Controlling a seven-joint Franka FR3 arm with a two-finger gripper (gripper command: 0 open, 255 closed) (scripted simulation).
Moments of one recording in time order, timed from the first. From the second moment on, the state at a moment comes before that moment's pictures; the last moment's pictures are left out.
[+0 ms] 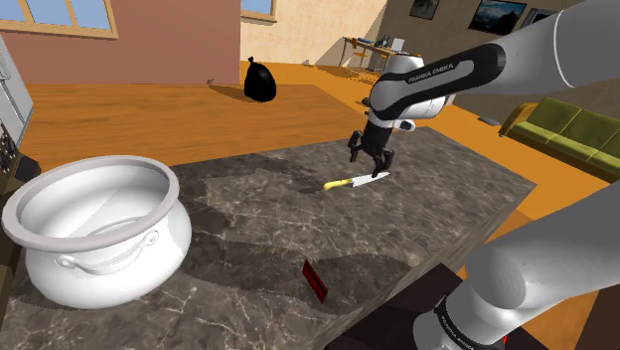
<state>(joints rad) -0.36 -0.25 0.14 -2.45 0.07 2.21 1.30</state>
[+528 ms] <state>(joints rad) -0.38 -0.15 0.15 -2.49 0.06 2.34 1.41</state>
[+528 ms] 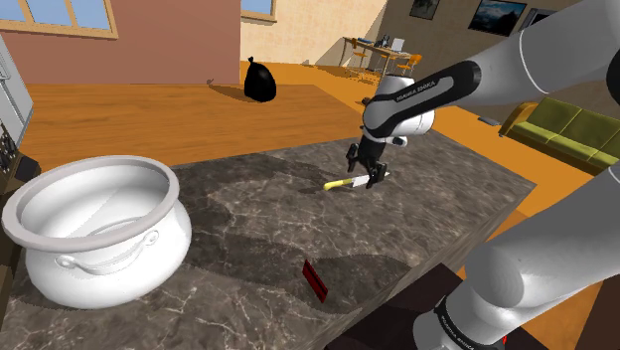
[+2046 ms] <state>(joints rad) -0.38 -0.17 0.15 -2.48 0.06 2.31 1.41</state>
